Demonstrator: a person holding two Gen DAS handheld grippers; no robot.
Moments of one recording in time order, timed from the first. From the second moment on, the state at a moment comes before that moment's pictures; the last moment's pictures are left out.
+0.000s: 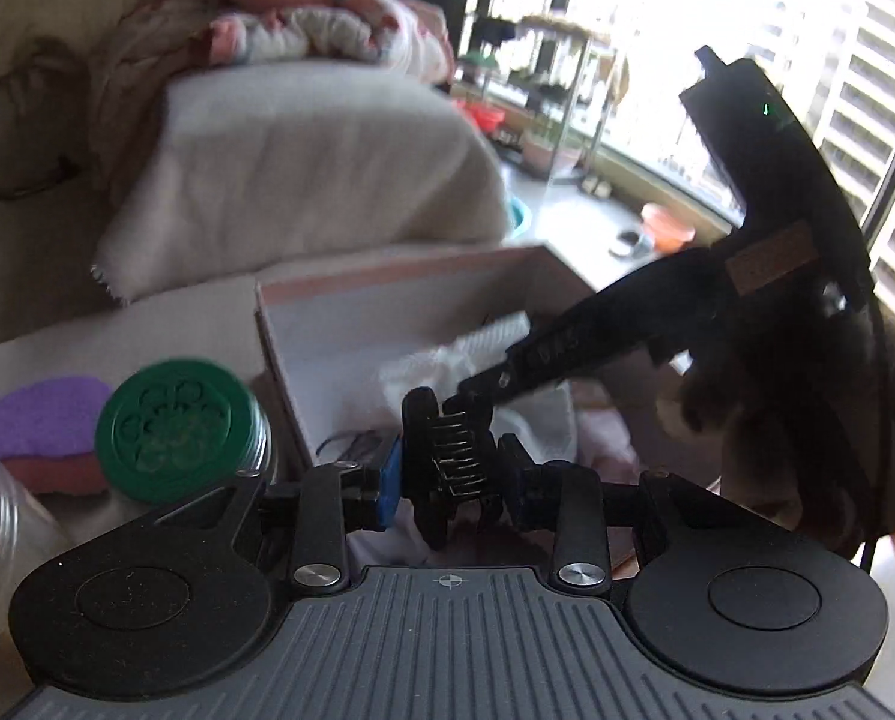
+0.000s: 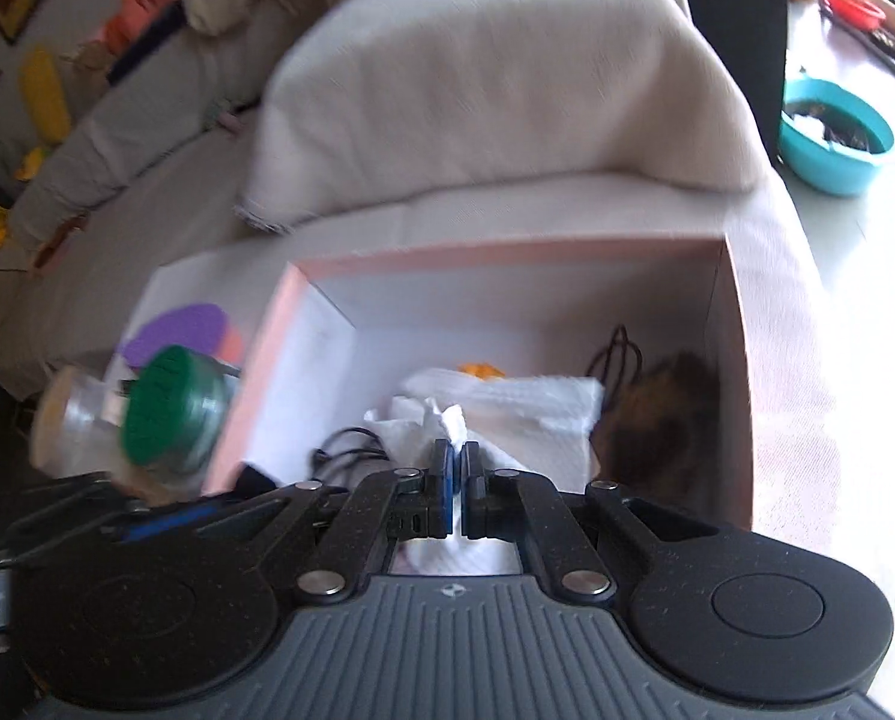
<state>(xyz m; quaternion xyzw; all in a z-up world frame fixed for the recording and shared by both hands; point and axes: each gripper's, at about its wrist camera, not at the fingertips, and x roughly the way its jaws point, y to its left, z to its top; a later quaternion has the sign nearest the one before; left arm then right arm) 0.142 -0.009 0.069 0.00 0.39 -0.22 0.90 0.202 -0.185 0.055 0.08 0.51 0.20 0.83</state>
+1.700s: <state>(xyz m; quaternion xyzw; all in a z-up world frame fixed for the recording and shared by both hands) 0.085 0.245 0.111 -0.17 0.25 -0.04 0.95 0.104 -0.153 0.165 -0.03 0.33 0.17 0.93</state>
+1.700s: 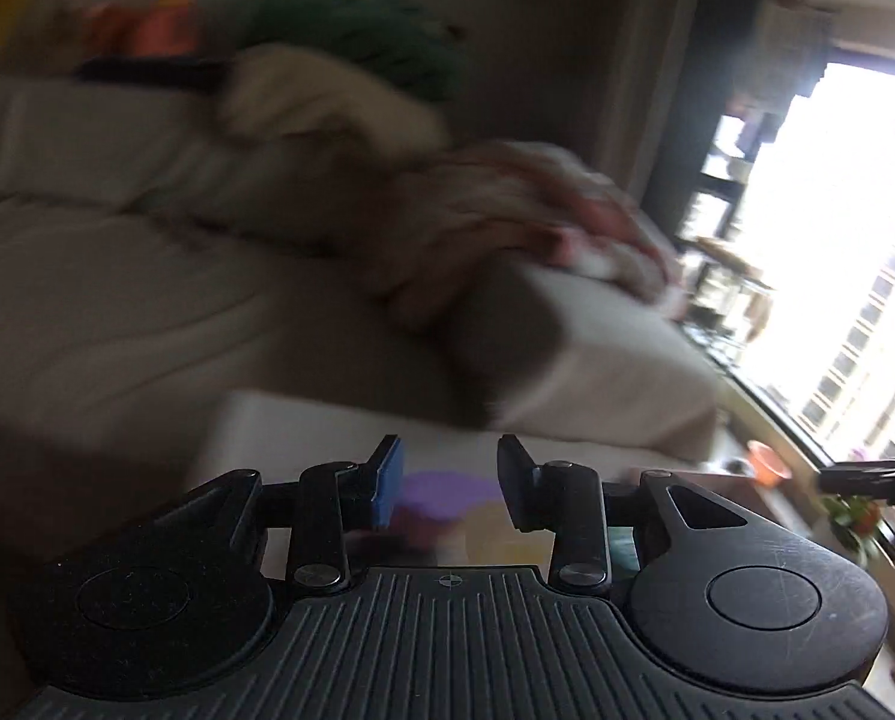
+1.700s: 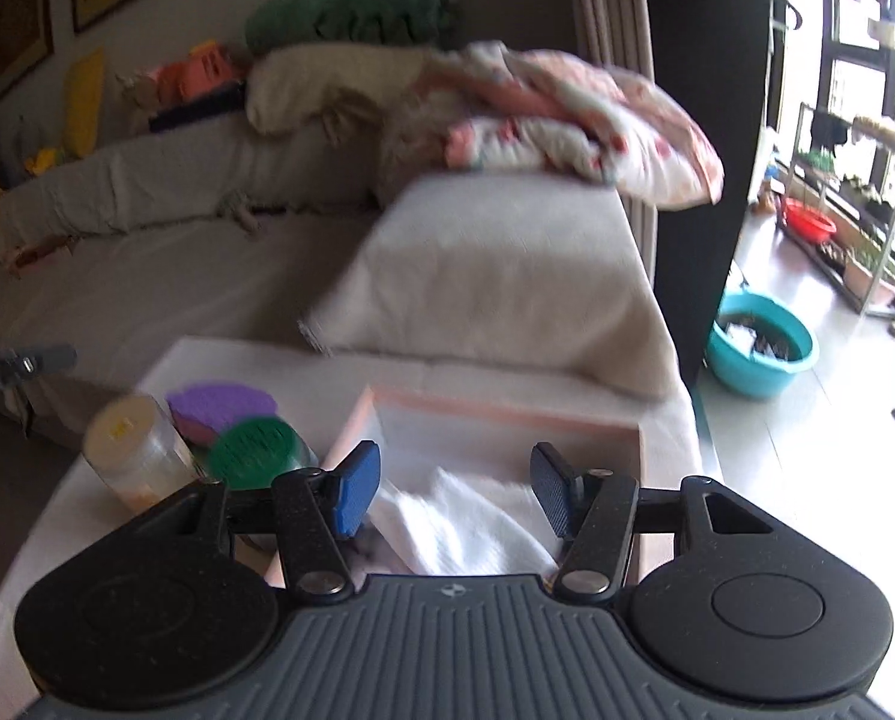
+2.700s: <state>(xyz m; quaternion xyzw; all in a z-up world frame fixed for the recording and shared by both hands) 0.175 0.273 -0.003 -0.13 0.37 -0.22 0.90 0.195 0.041 0.175 -0.07 0.46 0.30 0.83</state>
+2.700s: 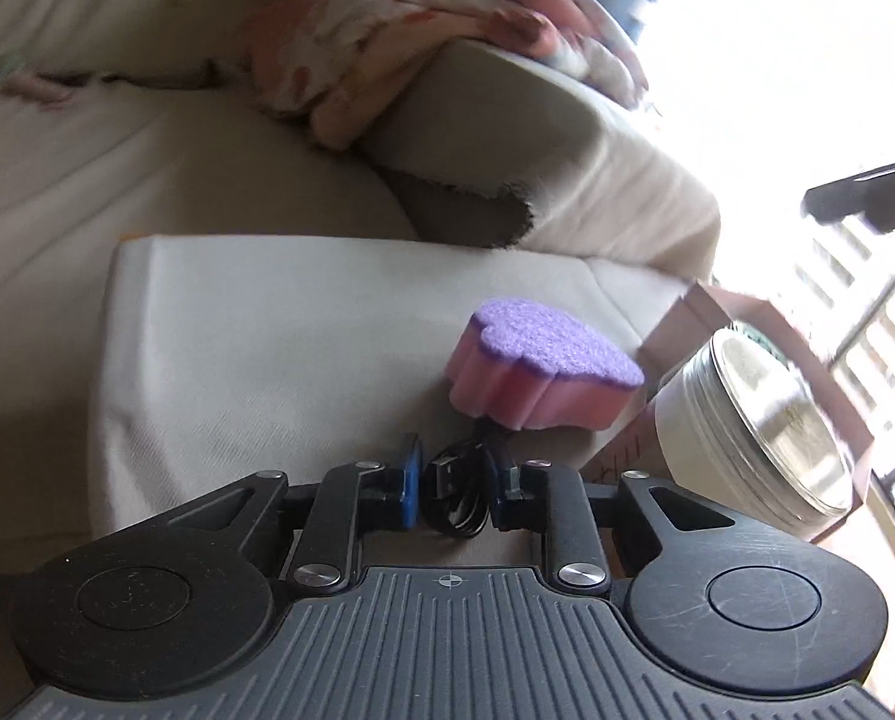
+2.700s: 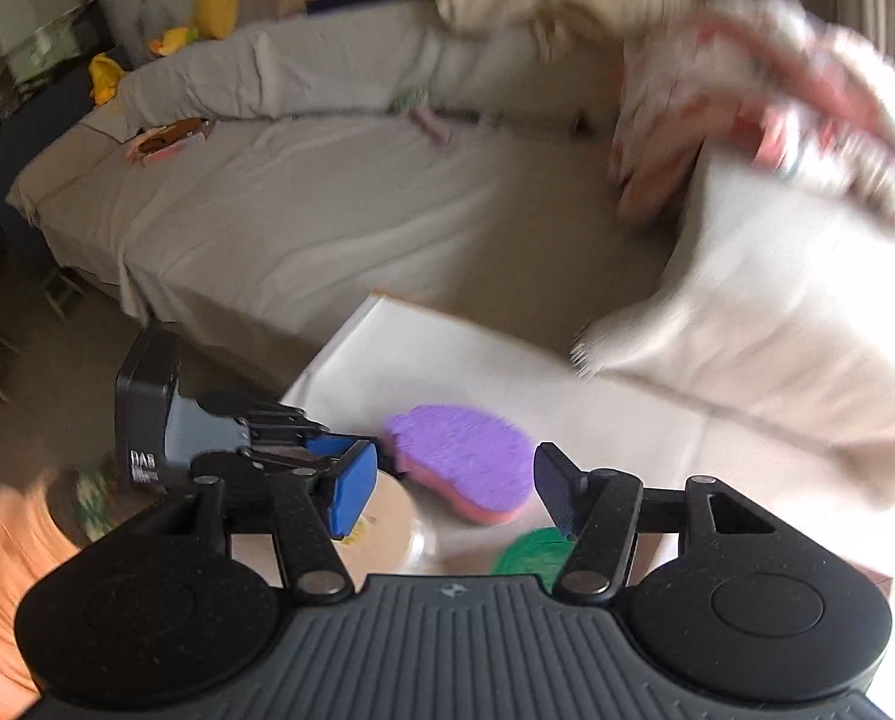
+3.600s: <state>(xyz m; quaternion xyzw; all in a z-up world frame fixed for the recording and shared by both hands) 0.097 0.270 -0.010 -0.17 0.30 -0.04 0.94 0.271 0.180 0.057 -0.35 0.56 0.35 0.67</state>
